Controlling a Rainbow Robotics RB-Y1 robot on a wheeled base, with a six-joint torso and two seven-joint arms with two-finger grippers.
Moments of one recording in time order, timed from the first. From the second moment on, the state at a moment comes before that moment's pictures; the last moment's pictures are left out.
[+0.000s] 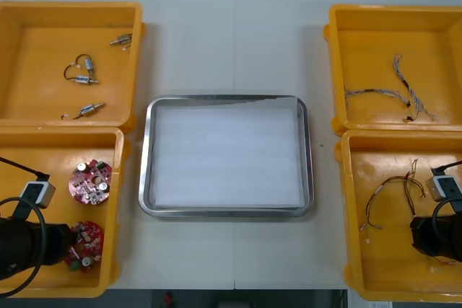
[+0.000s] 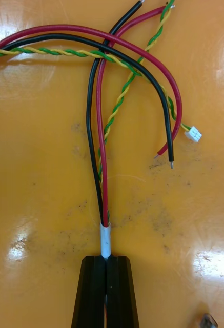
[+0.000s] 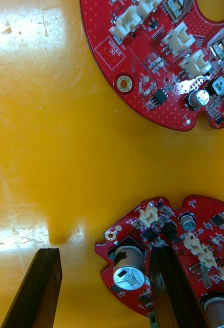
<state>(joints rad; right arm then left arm) 0.33 -0.61 -0.15 -2.04 -0.68 1.20 1.63 0.41 0.94 -0.09 -2.19 0.66 1.05 -1.16</state>
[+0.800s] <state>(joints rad) 0.20 -0.61 -0.46 -2.37 -0.85 1.78 1.63 0.41 0.94 -0.09 -2.19 0.66 1.05 -1.16</state>
